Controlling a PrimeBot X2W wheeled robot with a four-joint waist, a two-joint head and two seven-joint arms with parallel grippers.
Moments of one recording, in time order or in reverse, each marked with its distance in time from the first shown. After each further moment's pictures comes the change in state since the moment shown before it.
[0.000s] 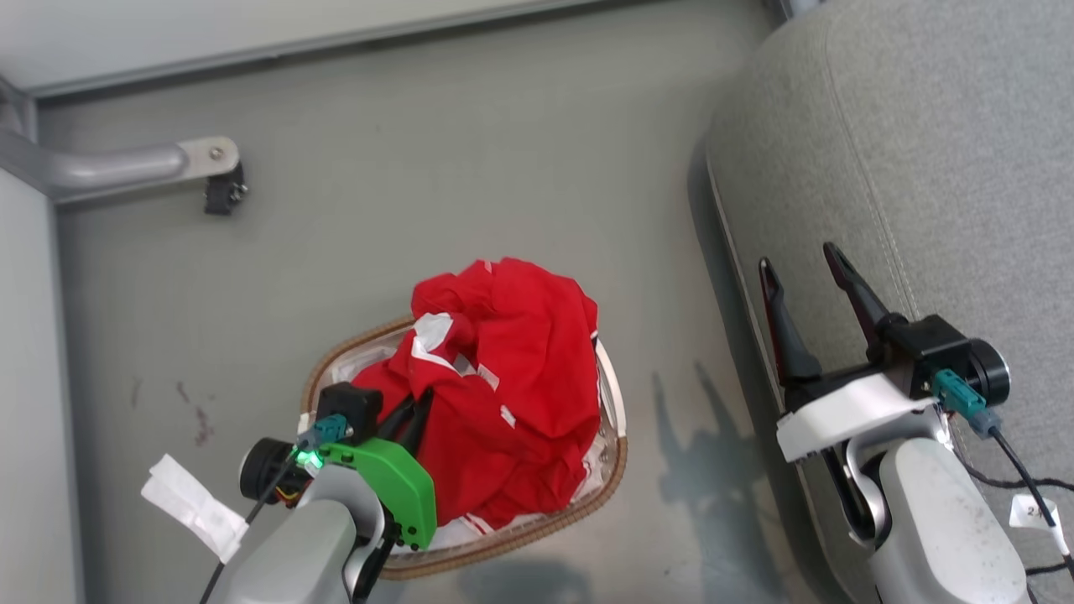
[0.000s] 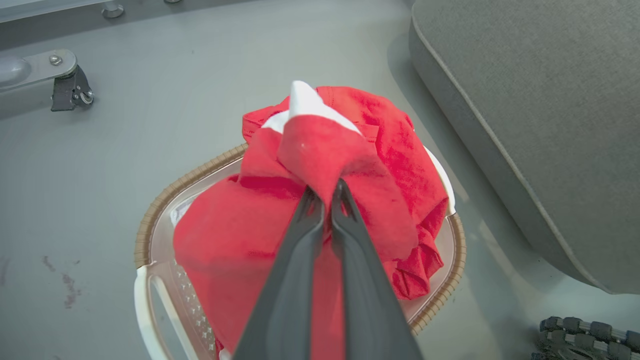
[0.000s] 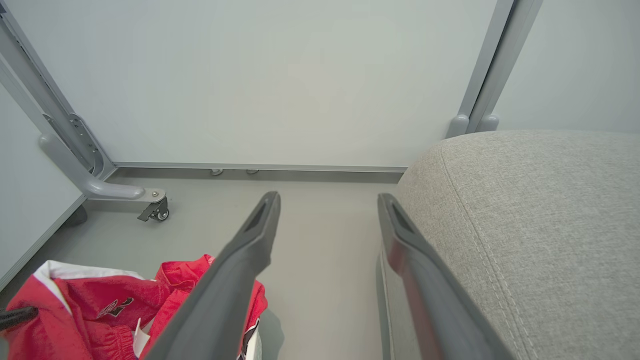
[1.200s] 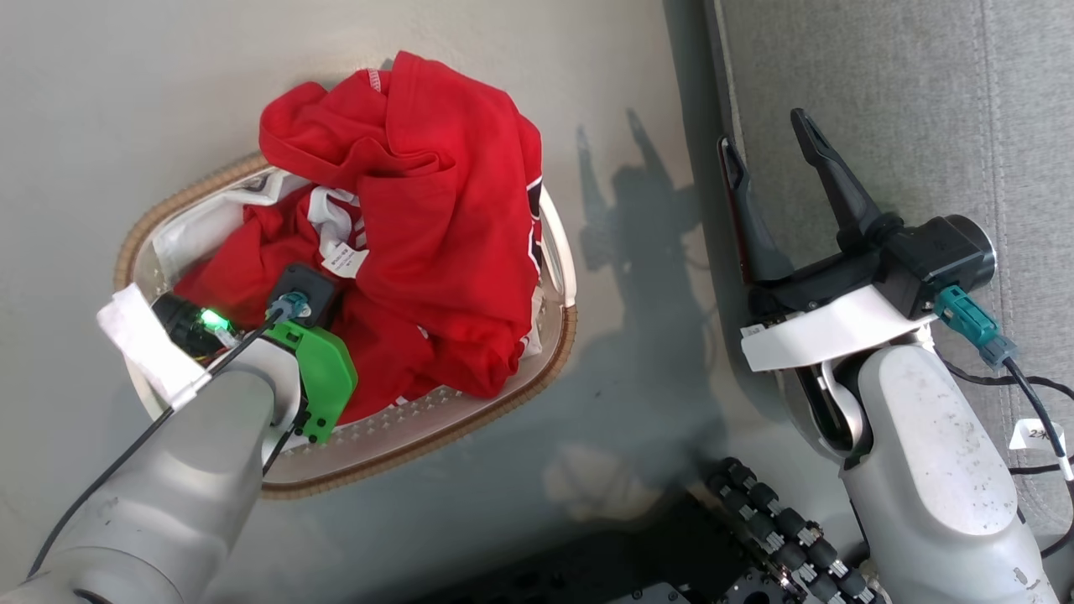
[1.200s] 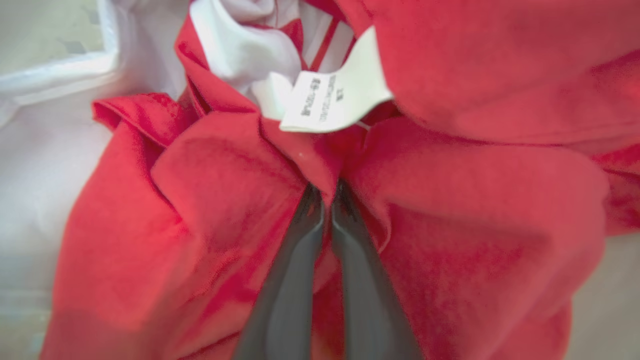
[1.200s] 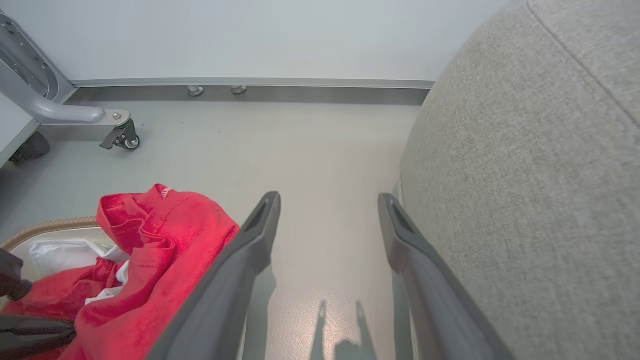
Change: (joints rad) left arm -0.345 0.087 -0.293 0.238 0.072 0.000 0.093; right arm -0.162 -0.001 0.096 -0.122 0.053 0.000 0.000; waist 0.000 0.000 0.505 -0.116
